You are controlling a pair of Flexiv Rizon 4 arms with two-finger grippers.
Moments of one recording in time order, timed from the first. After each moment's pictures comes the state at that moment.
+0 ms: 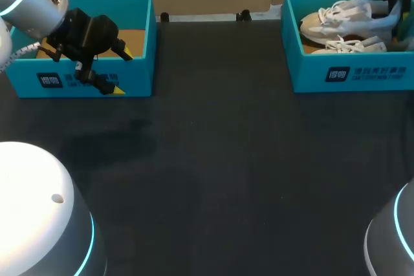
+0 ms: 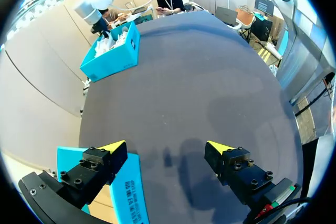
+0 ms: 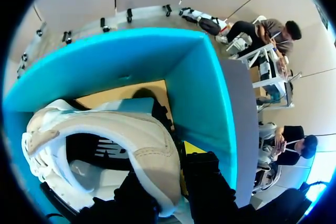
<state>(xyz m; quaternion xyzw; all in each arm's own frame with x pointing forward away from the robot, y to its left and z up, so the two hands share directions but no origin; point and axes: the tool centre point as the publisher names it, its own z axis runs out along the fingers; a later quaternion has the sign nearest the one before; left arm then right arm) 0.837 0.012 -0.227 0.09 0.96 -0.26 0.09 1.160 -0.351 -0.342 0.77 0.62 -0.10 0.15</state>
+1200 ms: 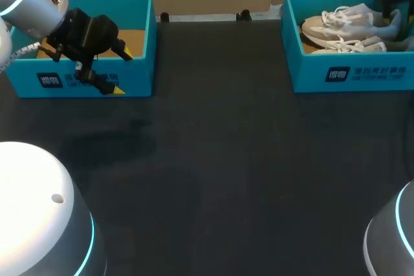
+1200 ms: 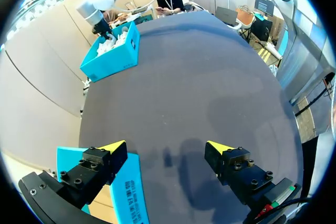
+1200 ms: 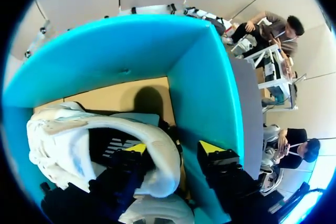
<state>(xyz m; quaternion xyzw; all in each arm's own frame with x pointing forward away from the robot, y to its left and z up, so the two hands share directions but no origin) 0.837 0.012 -0.227 0.09 0.96 -0.26 0.09 1.159 -0.352 -0.348 0.76 0.63 -0.08 0.14</state>
